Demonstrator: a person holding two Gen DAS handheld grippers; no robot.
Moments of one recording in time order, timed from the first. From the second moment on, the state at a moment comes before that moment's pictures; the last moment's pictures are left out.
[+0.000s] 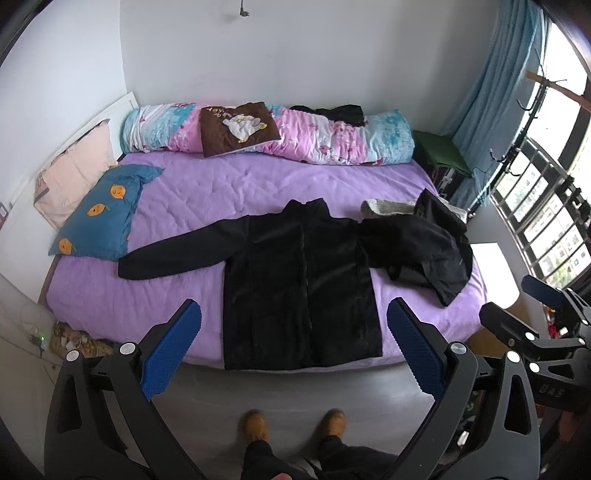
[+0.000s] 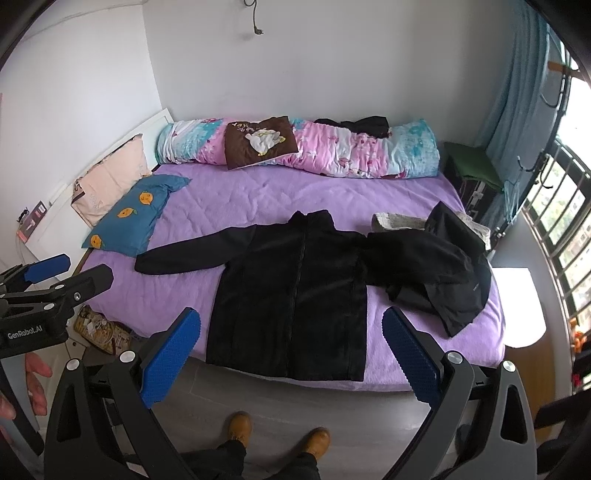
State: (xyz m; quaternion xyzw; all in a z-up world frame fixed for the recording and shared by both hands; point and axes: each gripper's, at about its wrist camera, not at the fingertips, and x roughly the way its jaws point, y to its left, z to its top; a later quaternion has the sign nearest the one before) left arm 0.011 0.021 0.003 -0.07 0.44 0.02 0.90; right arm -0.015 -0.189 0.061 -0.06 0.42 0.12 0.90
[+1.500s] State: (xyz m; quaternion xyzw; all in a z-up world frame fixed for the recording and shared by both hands) left arm 0.014 0.015 0.003 -0.07 0.44 0.02 0.90; right arm -0.013 -0.186 0.063 -0.06 0.42 0.12 0.90
